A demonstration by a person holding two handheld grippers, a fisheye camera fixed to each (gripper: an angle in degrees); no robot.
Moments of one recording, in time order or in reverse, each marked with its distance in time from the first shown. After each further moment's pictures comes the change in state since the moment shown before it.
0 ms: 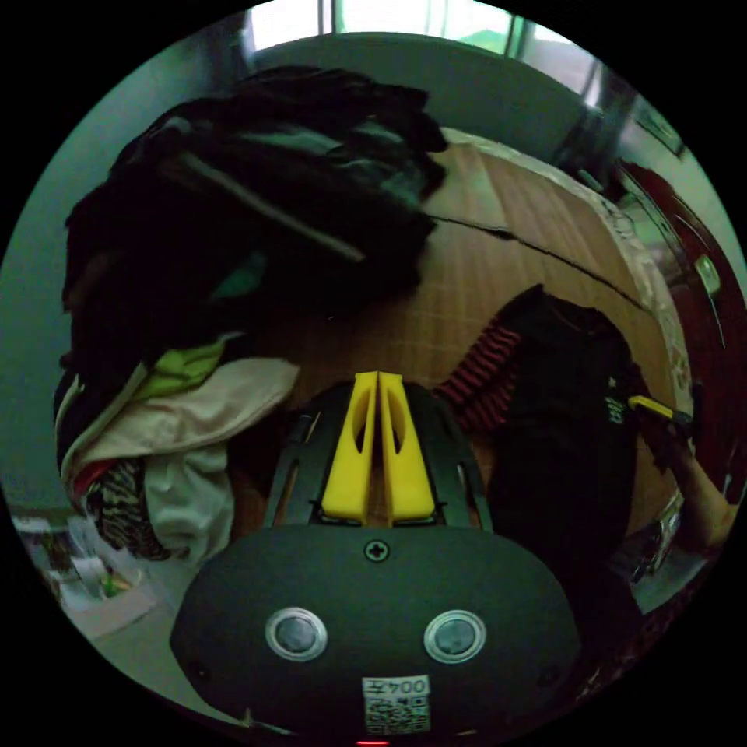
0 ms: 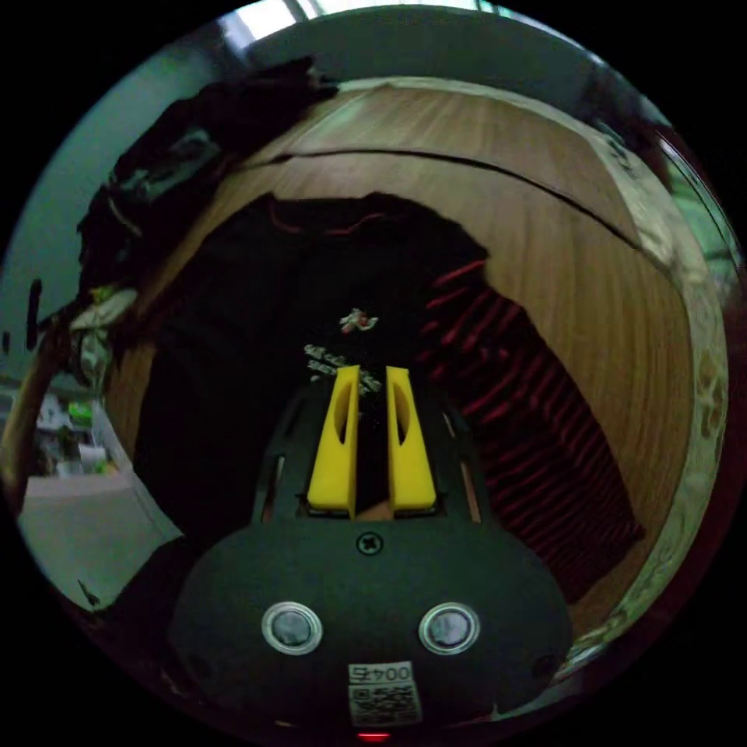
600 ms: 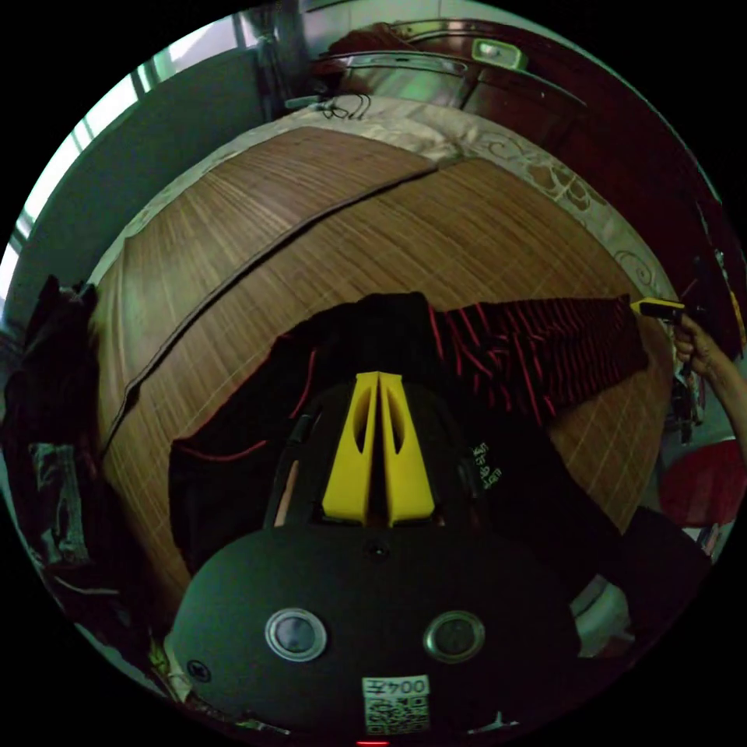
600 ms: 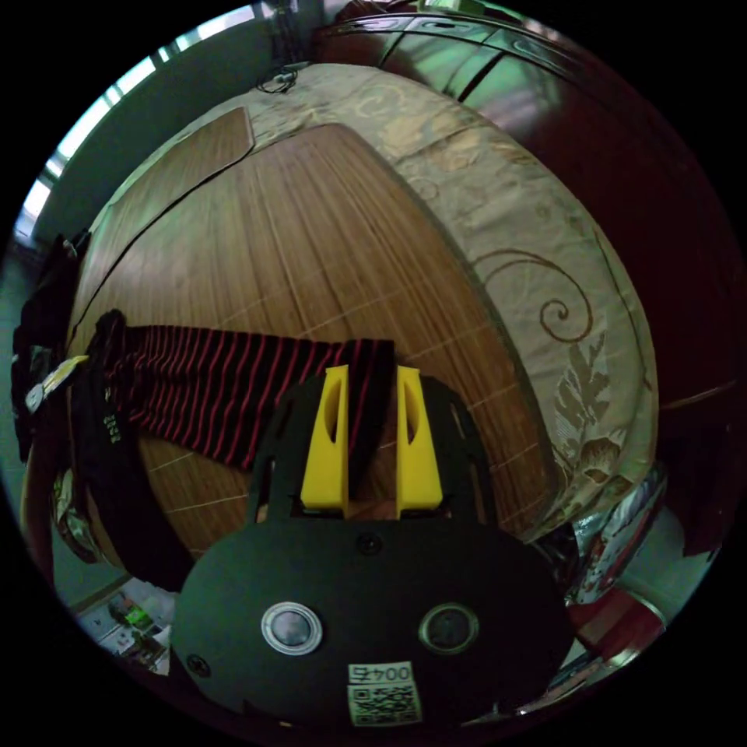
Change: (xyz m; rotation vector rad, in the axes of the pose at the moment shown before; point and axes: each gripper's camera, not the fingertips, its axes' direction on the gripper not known) left arm 0.488 -0.139 0.093 -0.055 0.110 0.670; right arm 0.309 0.250 -0.081 0.039 0.205 0.554
